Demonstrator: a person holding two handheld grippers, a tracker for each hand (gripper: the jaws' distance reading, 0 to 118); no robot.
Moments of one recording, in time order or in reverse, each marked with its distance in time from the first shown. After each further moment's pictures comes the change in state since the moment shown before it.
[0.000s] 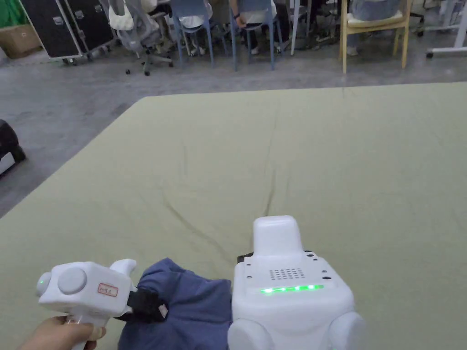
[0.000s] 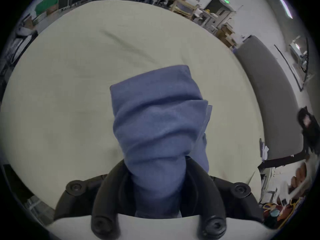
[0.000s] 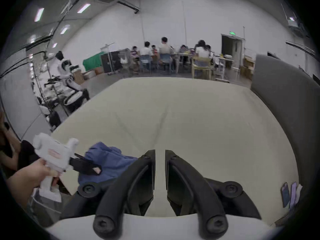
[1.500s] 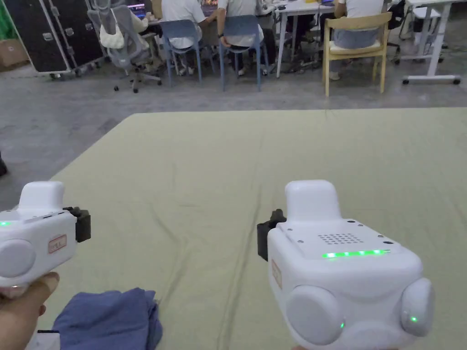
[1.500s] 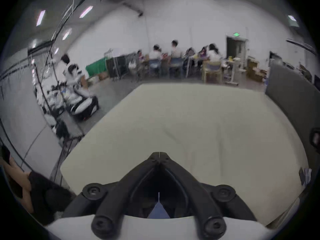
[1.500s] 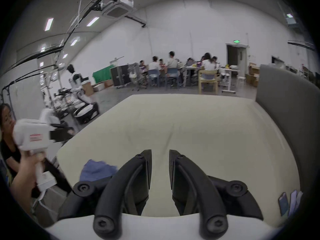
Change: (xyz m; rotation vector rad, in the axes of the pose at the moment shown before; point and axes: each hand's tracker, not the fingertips) left arm 0.137 -0.002 0.183 0.743 0.457 -0.157; right arm 0.083 0.041 0.053 0.147 -0.003 -0.043
